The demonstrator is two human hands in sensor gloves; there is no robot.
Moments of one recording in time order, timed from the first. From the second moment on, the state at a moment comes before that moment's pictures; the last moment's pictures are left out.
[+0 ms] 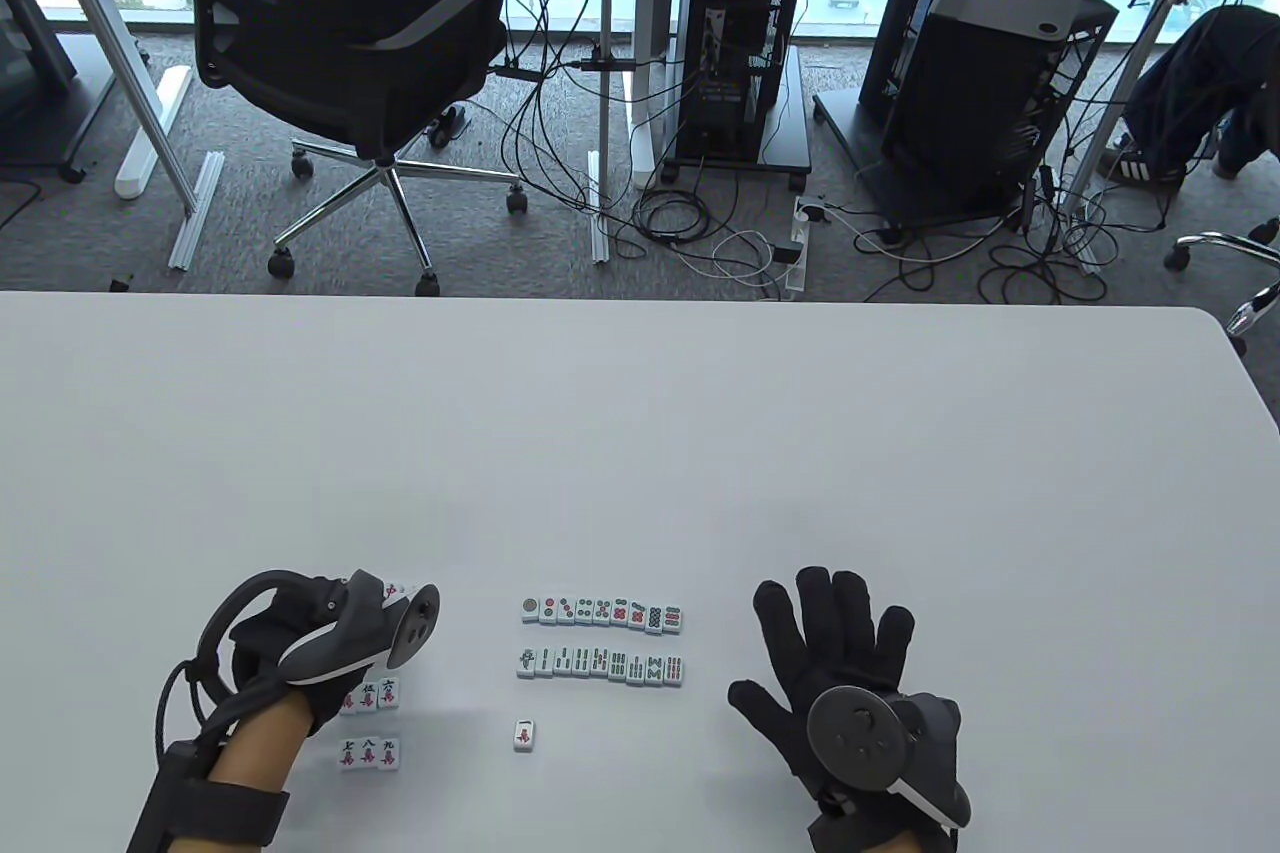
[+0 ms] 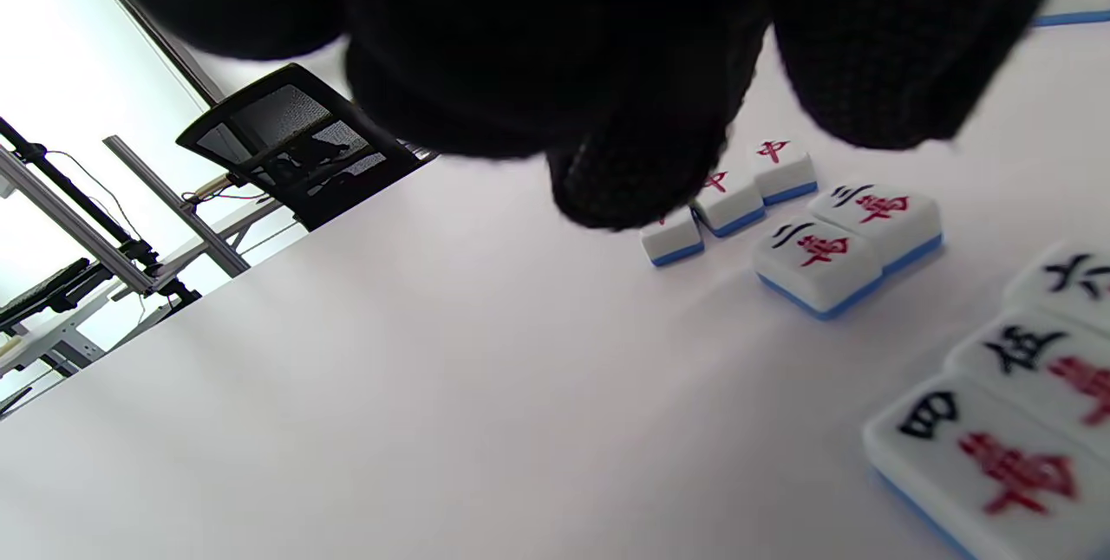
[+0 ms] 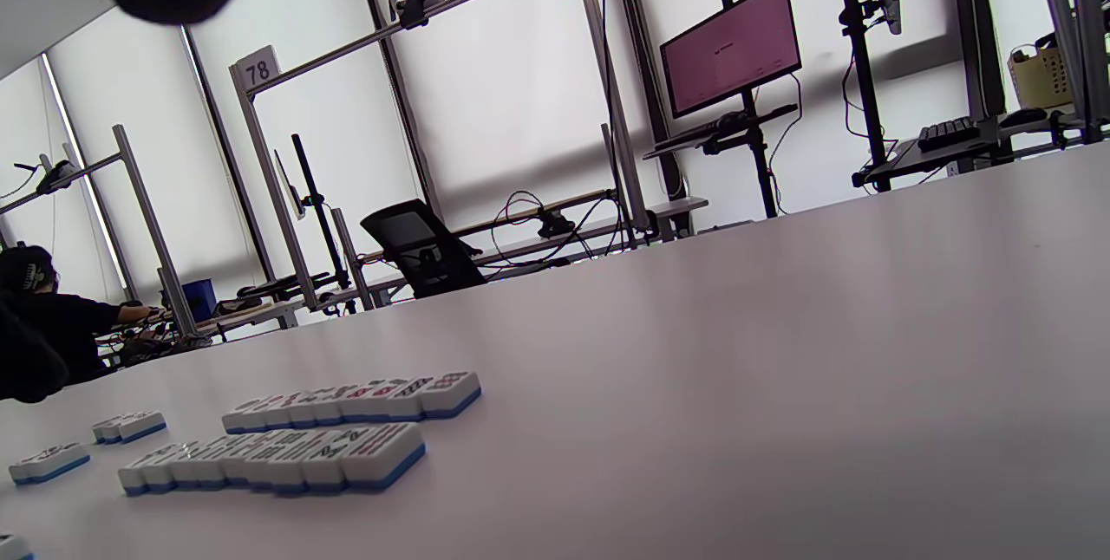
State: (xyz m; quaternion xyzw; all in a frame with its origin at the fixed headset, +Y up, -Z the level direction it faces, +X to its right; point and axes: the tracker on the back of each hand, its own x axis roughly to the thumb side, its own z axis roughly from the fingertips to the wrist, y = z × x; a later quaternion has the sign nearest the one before) left_hand -0.240 -0.732 -0.292 -0.09 -0.09 -0.25 0.96; right_hand 0.171 -0.713 -0.226 0.15 -0.06 0.97 0.17
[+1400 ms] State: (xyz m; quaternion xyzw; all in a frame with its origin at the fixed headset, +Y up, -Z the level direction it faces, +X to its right) left_hand -0.085 -0.752 -0.241 -0.09 -0.27 -0.20 0.94; right_hand 0.171 -0.712 -0.227 0.15 -0.05 0.97 0.19
